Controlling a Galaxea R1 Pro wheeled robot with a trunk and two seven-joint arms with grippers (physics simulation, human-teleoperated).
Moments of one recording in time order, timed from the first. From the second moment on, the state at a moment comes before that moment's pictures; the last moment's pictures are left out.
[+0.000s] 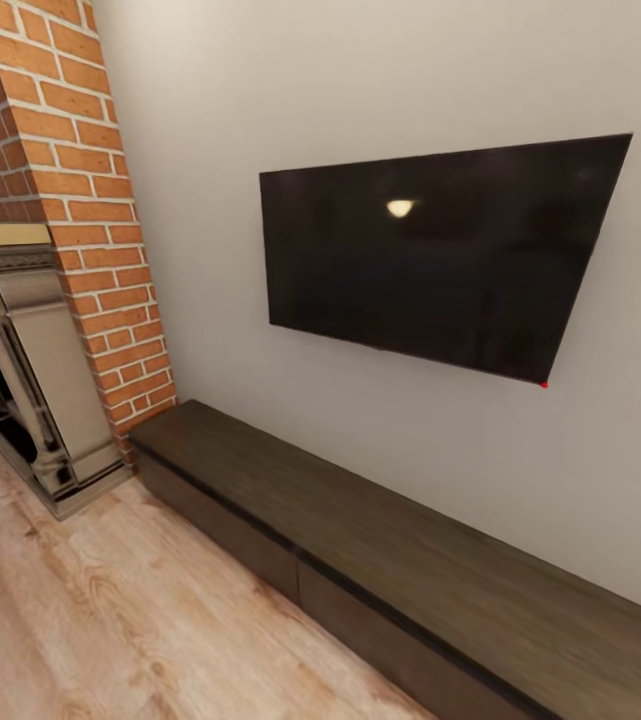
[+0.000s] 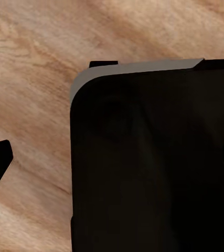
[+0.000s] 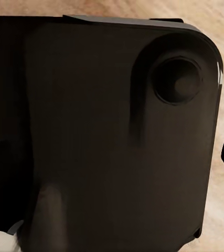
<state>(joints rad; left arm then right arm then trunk) 0.00 0.01 -0.01 -0.01 -0.01 -0.27 0.01 0.00 0.06 0.01 -0.02 0.00 -0.11 0.00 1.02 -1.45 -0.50</state>
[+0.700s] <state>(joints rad) 0.00 0.01 -0.01 -0.01 -0.01 -0.27 0.01 0.00 0.06 0.01 -0.02 0.00 -0.11 0.00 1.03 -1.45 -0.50</state>
